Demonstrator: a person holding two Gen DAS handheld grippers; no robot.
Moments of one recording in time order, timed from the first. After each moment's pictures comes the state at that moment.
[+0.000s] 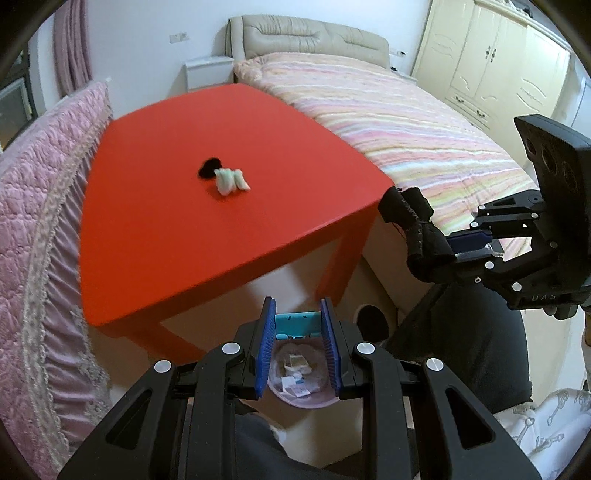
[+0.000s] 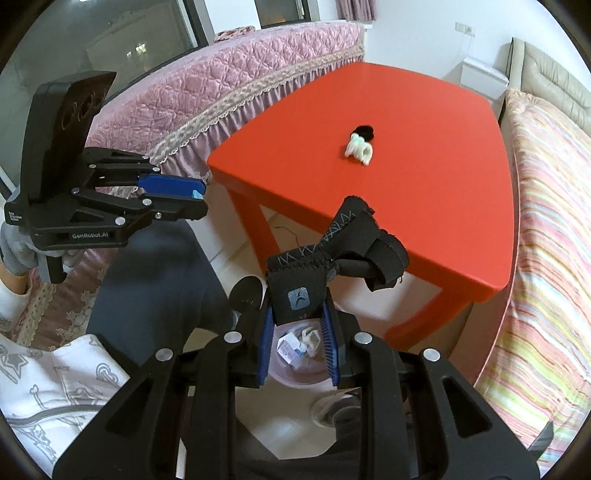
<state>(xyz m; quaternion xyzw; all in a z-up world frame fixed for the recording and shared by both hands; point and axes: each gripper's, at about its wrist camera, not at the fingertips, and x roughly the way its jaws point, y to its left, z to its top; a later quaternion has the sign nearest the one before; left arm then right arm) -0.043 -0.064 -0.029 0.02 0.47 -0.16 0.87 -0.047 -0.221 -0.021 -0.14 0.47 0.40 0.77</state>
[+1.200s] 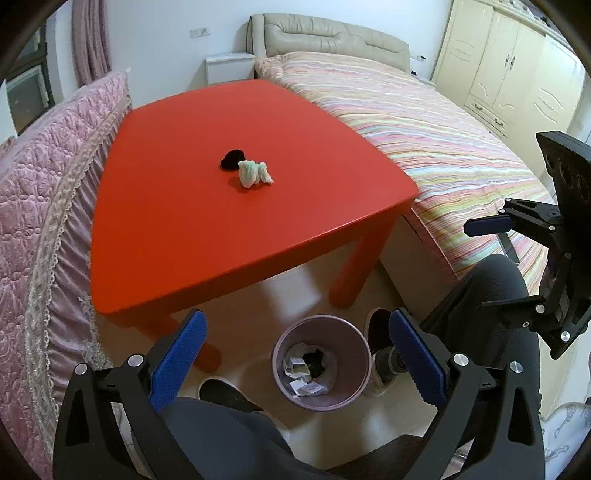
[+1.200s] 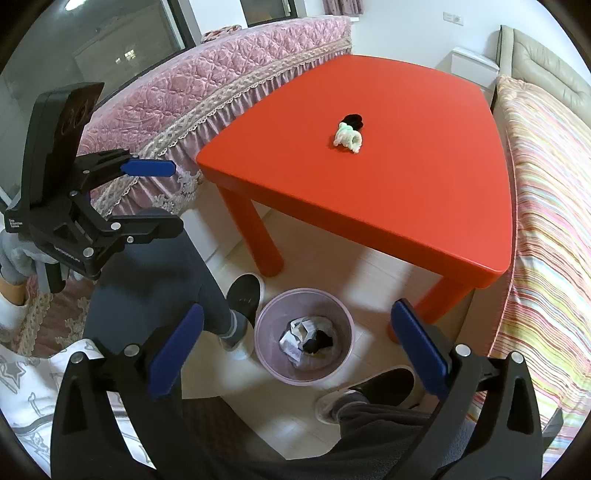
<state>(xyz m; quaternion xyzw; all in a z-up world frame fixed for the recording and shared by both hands) -0.037 -0.054 -0.036 0.01 0.47 -0.12 0.88 -0.040 -0.227 -0.028 -0.12 0.47 0.38 0.78</state>
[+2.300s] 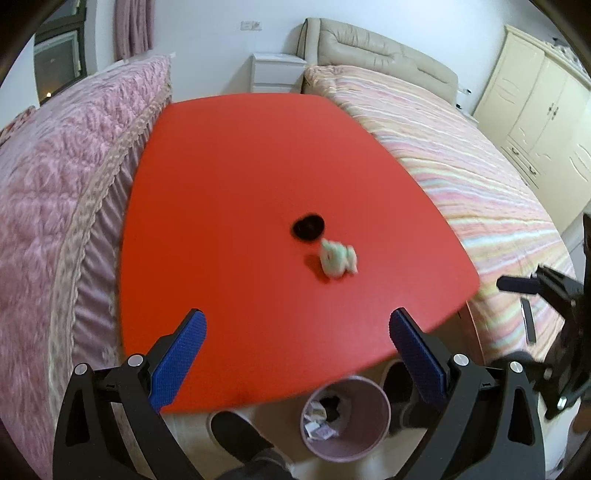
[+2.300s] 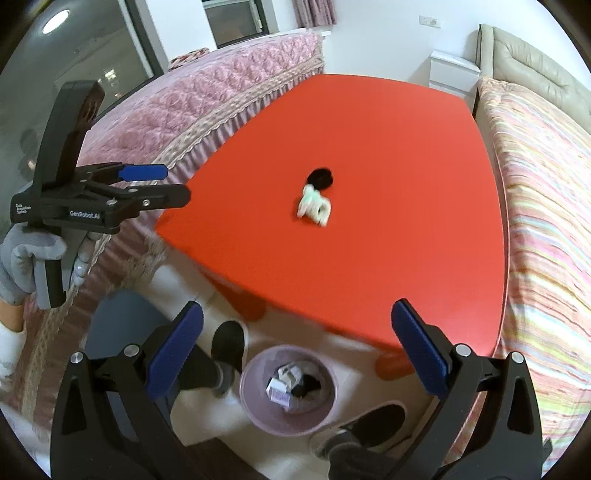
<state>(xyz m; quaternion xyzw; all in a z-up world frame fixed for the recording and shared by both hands) 0.097 0.021 -0.018 -0.06 0.47 -0.05 0.88 0.066 -0.173 -0.008 -0.09 0.46 0.34 0.81</state>
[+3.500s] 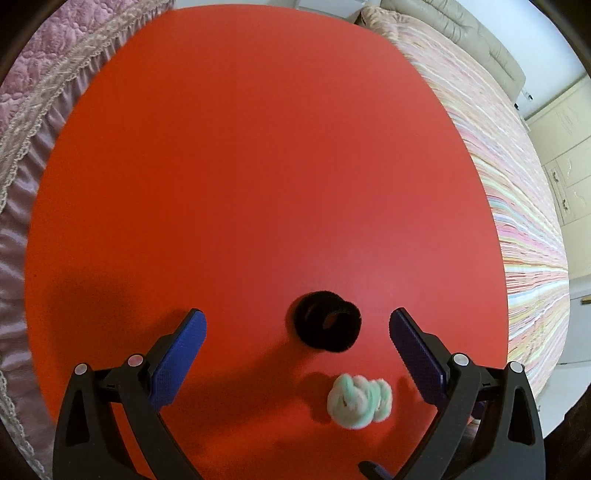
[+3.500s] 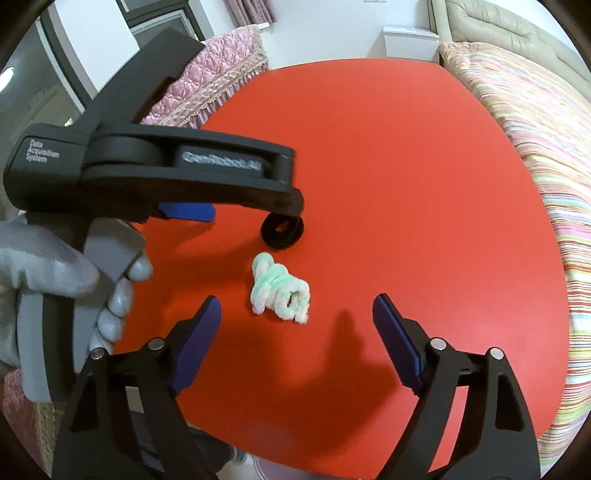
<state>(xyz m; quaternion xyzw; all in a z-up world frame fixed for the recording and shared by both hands) 0.252 0.017 -0.105 -0.15 0.60 -0.01 0.79 0.168 -0.111 -0.086 -0.01 0.48 0.28 0.83</state>
